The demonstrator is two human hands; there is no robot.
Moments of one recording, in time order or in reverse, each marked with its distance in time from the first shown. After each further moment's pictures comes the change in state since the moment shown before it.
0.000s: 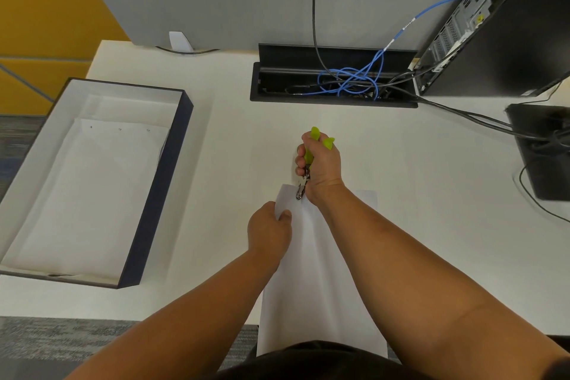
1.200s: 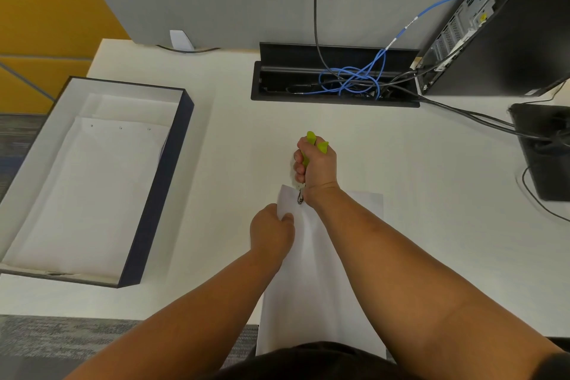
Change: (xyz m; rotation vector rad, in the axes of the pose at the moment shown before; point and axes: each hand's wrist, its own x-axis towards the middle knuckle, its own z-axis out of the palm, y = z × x) left_hand 0.000 -0.001 0.001 0.068 -0.029 0.012; right_hand -0.003 0.007 0.002 -0.095 0.010 -0.002
